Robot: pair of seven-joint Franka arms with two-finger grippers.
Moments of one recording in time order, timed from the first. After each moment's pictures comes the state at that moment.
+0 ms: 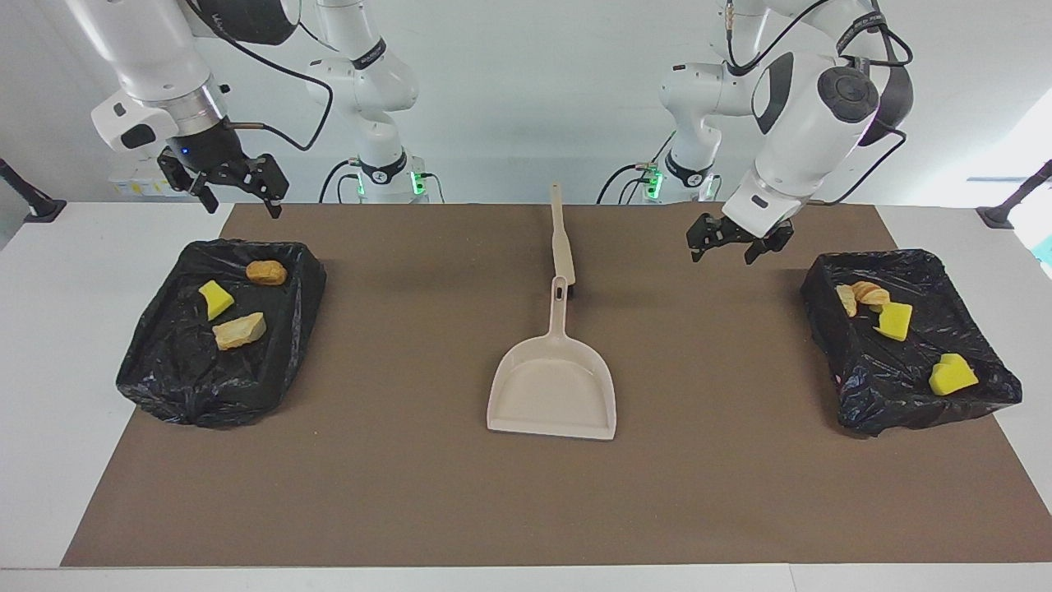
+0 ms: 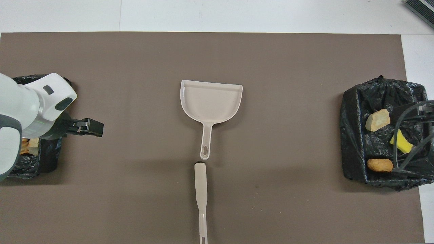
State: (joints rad) left arm -0.08 -0.07 -0.08 -1.87 -0.04 1.73 -0.08; right arm -0.10 -0.04 0.03 -1.60 -0.04 1.53 0.02
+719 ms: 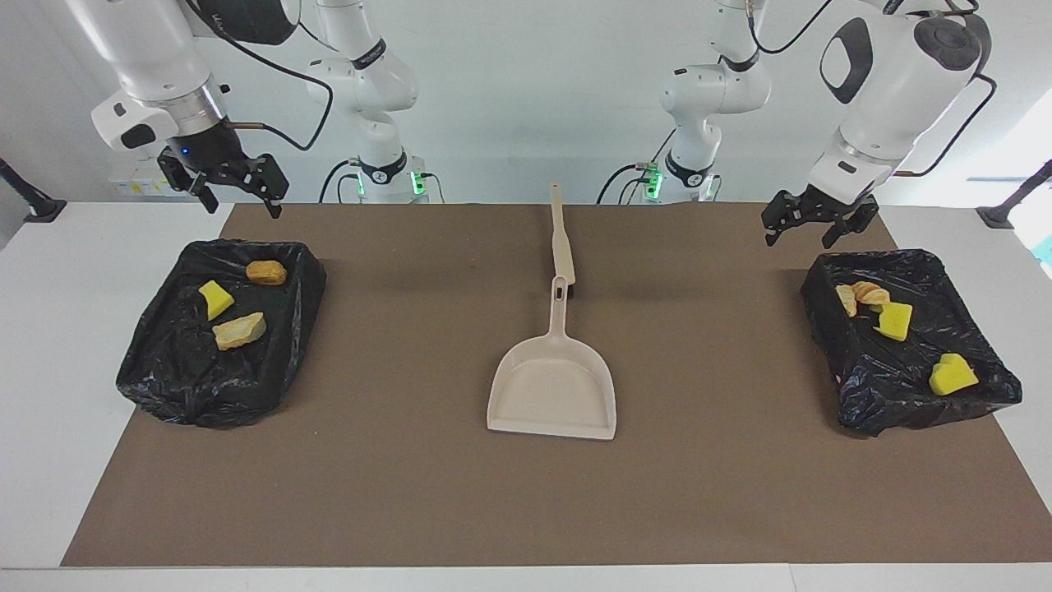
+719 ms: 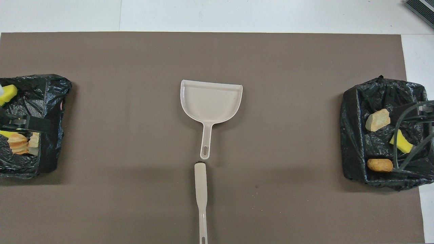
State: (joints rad) left arm 0.06 -0.12 -0.08 -1.73 -0.02 1.62 0.09; right arm -0.10 -0.04 0.03 -1.60 -0.04 1.53 0.02
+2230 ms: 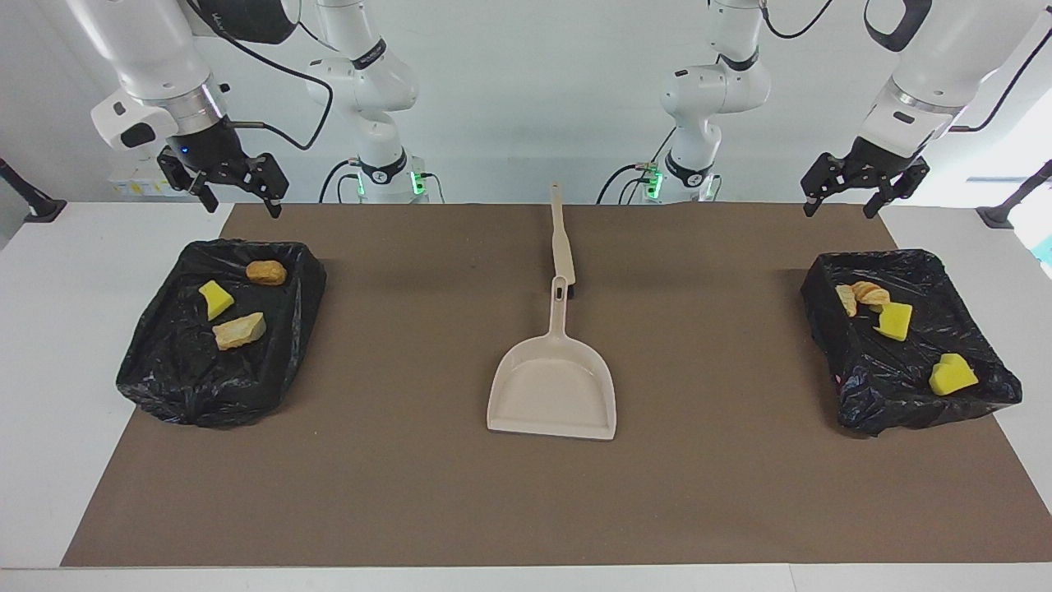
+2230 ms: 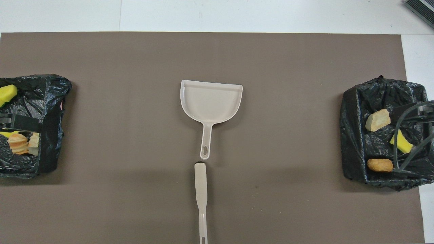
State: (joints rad) left arm 0.07 -0.12 -0.08 -1.71 -0.02 1.59 0.09; right arm -0.10 -0.04 0.03 -1.60 -0.04 1.53 0.02
